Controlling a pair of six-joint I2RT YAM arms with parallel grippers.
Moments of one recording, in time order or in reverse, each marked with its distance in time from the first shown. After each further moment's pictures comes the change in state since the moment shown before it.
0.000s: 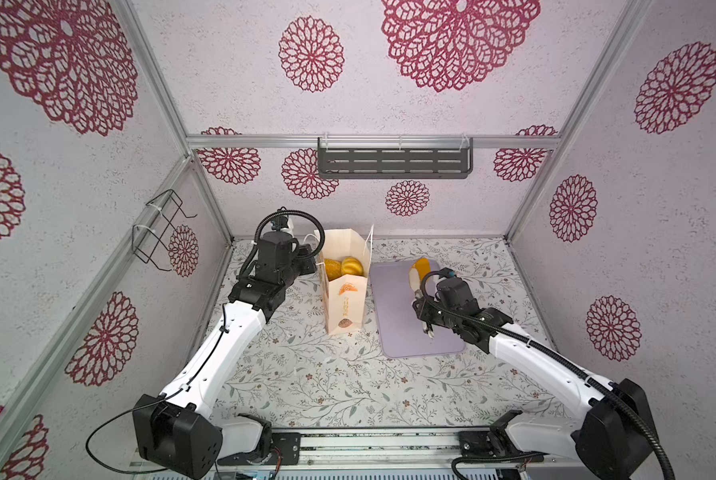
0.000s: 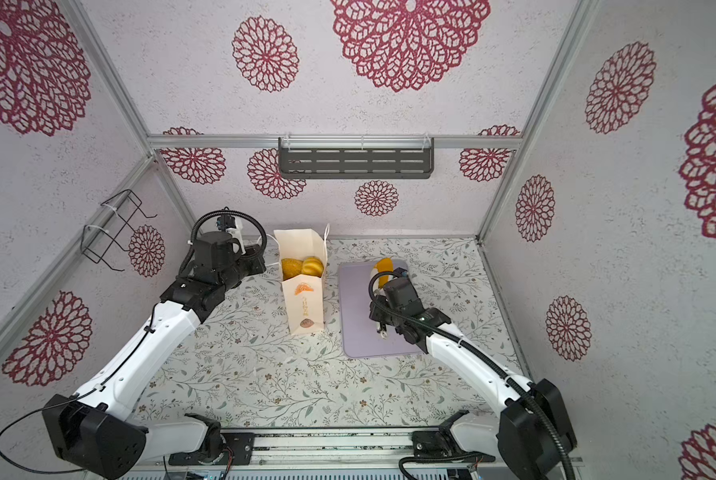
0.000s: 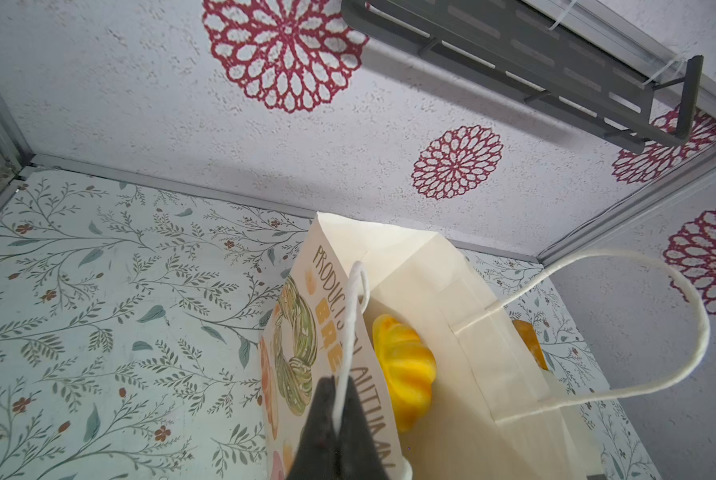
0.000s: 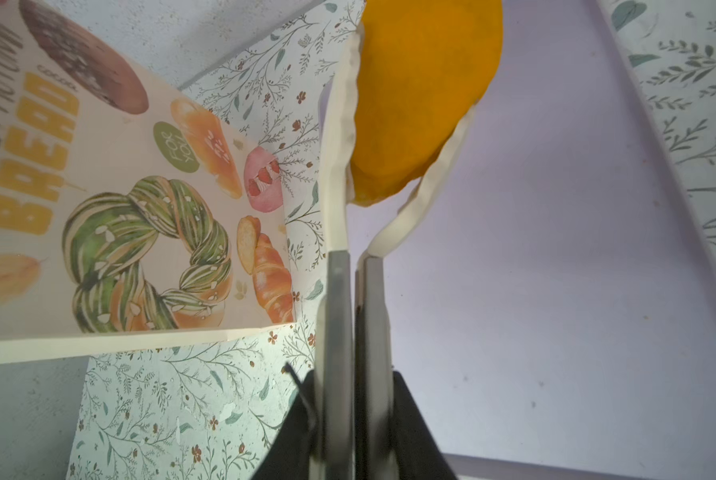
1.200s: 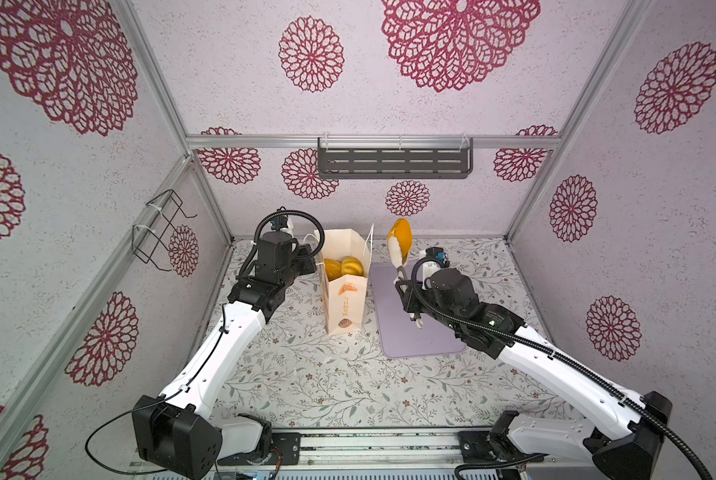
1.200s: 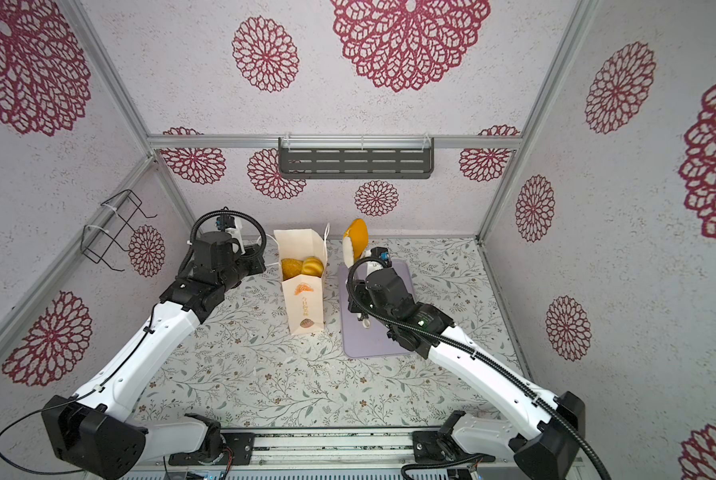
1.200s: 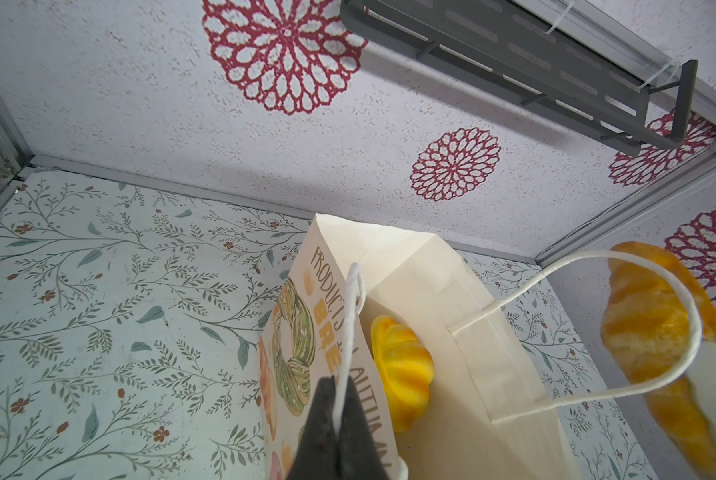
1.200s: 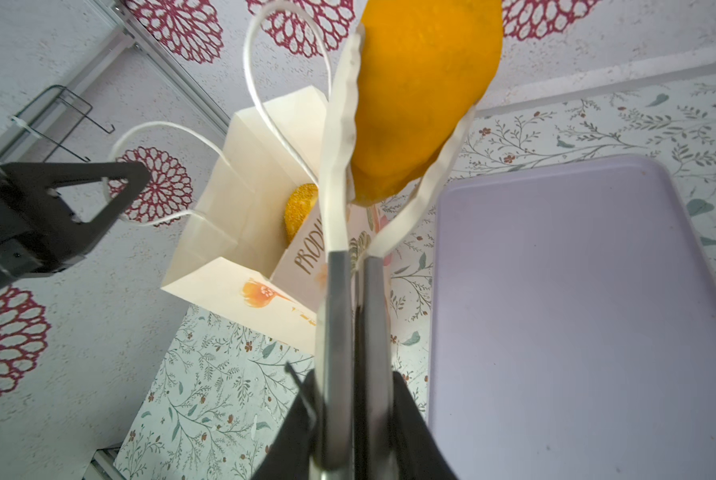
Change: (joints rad) left arm 0.000 -0.003 0.000 0.002 0.001 -0.003; right arm 0.233 -0.051 0.270 -0.045 0.177 -0.105
